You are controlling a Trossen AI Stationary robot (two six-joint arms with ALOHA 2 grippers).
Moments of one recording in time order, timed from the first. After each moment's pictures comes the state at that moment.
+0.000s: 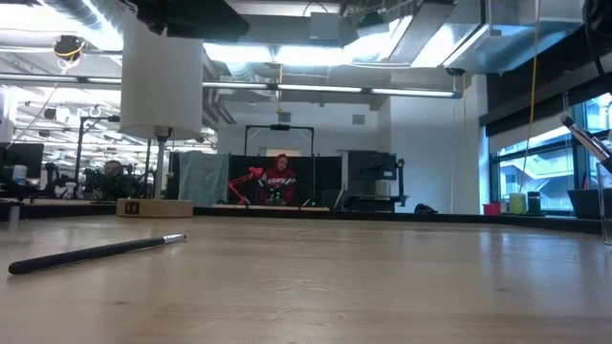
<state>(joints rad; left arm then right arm) -0.54 1.32 0.73 0.16 -1.05 -0.13 1.42 1.04 1.01 -0.83 0.83 1.00</state>
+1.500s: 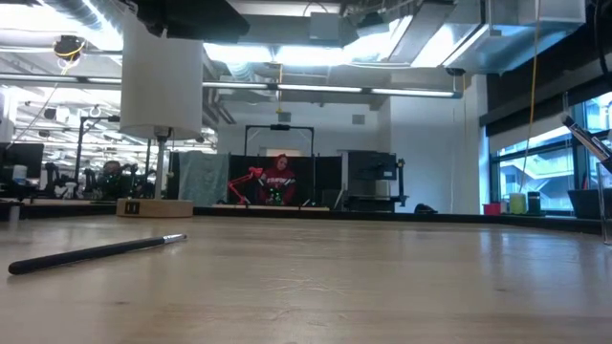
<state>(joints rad) -0.54 1.32 0.73 0.16 -1.05 -0.15 1.50 1.16 0.53 -0.52 0.98 1.41</state>
